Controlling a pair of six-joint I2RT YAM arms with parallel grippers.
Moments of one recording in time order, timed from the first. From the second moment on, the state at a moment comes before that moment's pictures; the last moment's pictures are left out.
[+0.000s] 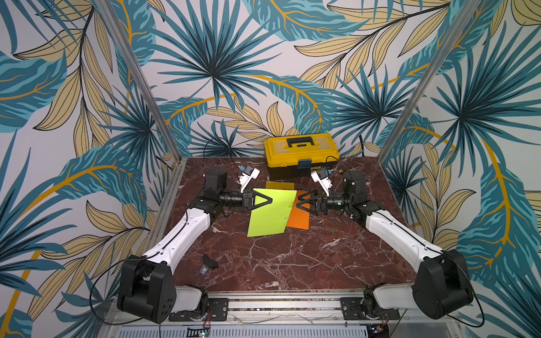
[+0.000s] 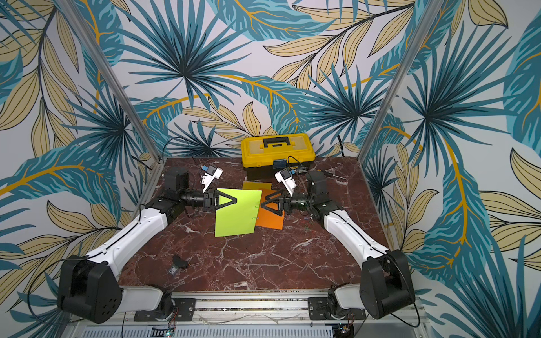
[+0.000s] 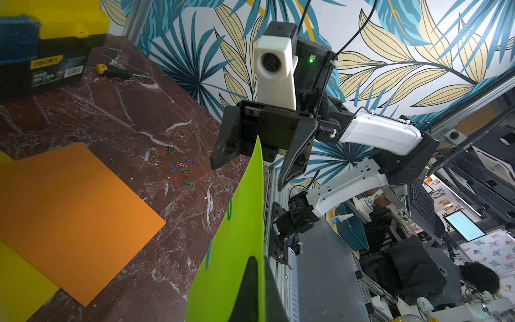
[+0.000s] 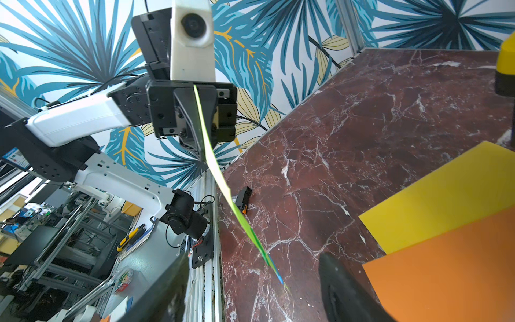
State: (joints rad) left arm -0.25 1.35 1.02 -0.07 1.24 -0.34; right arm 0.29 1.38 0.97 0.00 -1.08 0.21
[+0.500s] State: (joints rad) left arm -0.25 1.36 1.02 -0.06 1.25 -0.36; right arm 0.37 1.49 1.03 0.15 -1.12 0.28
